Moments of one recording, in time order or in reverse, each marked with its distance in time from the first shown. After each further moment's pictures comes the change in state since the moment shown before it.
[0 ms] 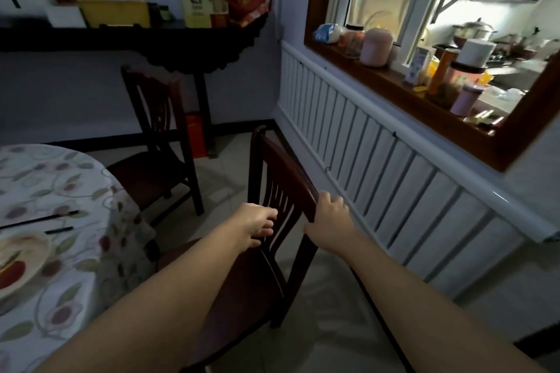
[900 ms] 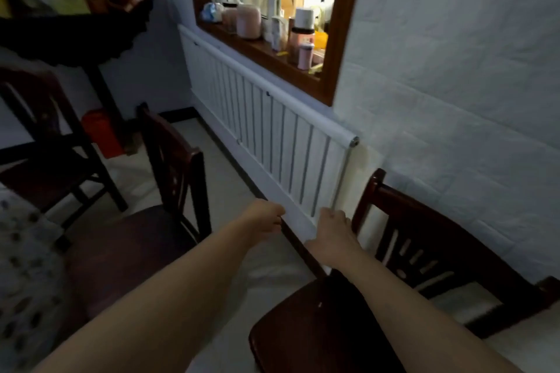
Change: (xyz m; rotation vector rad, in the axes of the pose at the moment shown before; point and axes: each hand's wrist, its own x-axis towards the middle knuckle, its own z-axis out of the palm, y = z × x) left_hand -0.164 -0.057 0.269 0.211 -0.223 0.022; right_hand -0.228 0.249 -0.048 0.006 0.013 0.273
